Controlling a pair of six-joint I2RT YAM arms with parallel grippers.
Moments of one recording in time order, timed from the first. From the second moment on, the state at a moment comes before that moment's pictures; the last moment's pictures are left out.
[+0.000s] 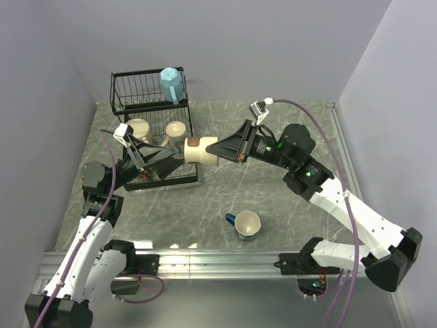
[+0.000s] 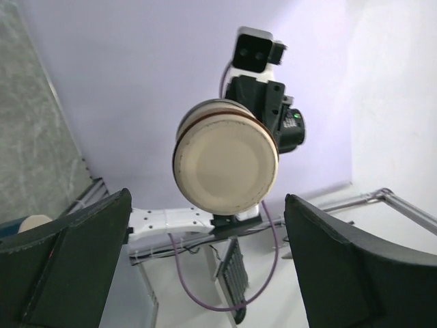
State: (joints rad) left arm -0.14 0.74 0.61 0.43 0.85 -1.61; right arm 0.72 1.11 1.13 0.08 -0.49 1.16
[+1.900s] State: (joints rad) left arm -0.20 1.15 1.19 -0.62 0.29 -0.67; right arm 0.69 0.74 1.00 -0.54 -0.12 0.94
